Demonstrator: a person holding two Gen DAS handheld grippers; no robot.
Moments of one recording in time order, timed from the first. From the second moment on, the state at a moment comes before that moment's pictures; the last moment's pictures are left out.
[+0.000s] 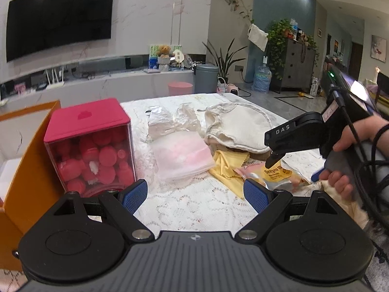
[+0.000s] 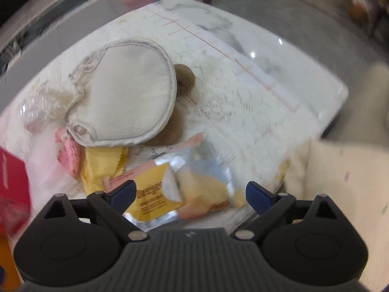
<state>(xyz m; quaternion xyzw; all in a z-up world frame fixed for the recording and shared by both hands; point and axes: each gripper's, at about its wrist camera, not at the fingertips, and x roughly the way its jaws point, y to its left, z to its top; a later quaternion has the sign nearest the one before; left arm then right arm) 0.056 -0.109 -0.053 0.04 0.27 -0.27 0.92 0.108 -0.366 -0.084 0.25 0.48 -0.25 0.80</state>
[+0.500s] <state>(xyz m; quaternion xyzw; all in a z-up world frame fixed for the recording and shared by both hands) 0.066 -0.089 -0.054 0.00 0.31 -0.26 0.92 0.154 -0.315 -0.112 0.23 0.45 -0.36 0.78</state>
